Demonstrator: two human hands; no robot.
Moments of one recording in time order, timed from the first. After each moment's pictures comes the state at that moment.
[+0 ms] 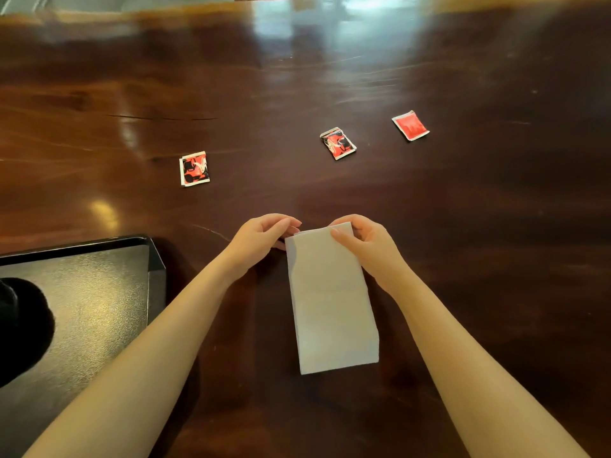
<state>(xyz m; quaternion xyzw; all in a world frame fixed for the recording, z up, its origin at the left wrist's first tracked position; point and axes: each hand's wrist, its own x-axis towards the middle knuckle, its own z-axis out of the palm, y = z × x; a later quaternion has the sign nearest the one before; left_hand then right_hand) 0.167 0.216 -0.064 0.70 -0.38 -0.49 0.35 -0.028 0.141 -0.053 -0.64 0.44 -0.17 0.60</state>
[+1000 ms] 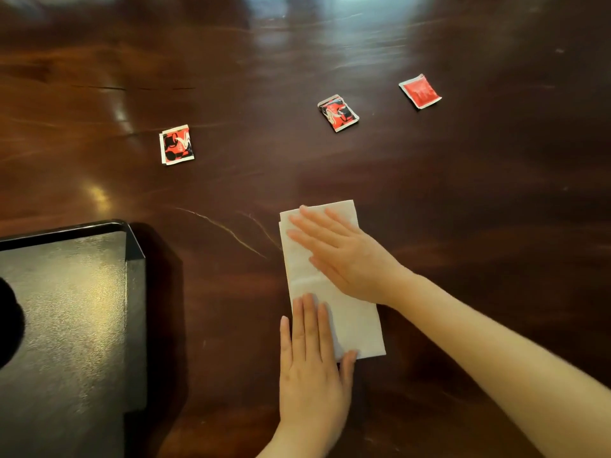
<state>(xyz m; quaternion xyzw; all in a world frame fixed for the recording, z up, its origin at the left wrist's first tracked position) -0.001 0.347 -0.084 0.82 -0.55 -0.18 0.01 -0.028 0.160 -0.083 -0.98 0.13 -0.03 0.16</state>
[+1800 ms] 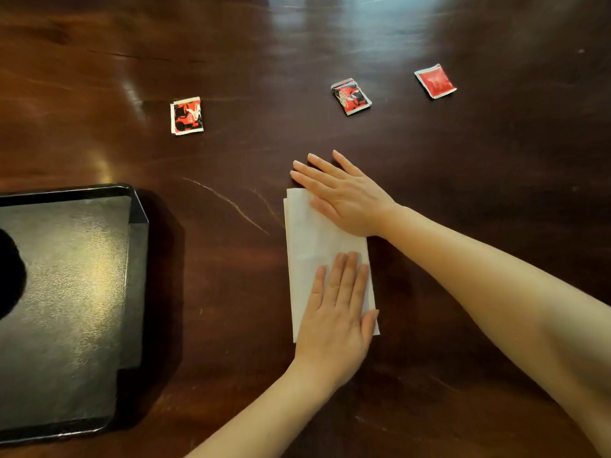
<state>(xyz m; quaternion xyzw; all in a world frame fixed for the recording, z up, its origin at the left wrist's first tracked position) -0.008 0.308 -0.098 0.76 -0.63 -0.15 0.01 0.001 0.099 -0.102 -0.99 0.13 0.06 0.07</state>
